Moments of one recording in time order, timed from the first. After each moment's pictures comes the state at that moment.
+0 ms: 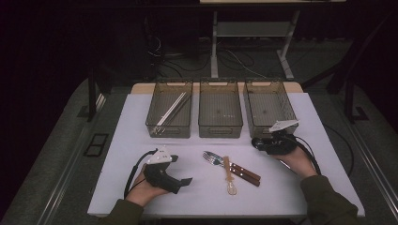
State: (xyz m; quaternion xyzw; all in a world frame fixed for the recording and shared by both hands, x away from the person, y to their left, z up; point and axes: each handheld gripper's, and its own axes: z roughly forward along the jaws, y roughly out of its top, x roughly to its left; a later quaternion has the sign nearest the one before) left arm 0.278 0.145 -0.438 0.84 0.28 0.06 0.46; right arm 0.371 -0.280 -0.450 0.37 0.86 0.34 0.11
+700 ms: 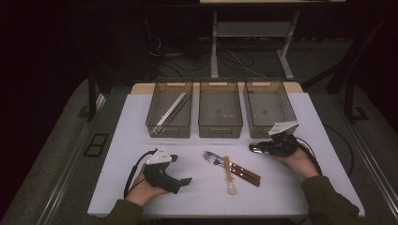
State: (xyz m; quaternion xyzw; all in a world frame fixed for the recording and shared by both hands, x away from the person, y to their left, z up) left arm 0.277 0.145 -0.437 0.84 0.27 0.07 0.47; right arm 0.359 -0.276 -0.439 0.32 0.88 0.34 0.11
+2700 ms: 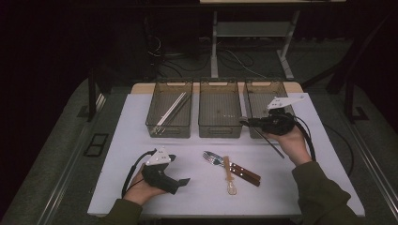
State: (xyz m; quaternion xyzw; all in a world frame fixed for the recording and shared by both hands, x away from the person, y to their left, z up) left arm 0.278 0.150 -0.439 0.85 0.26 0.08 0.45; right arm 0.382 -0.248 -0.361 0.33 0.82 0.45 0.12
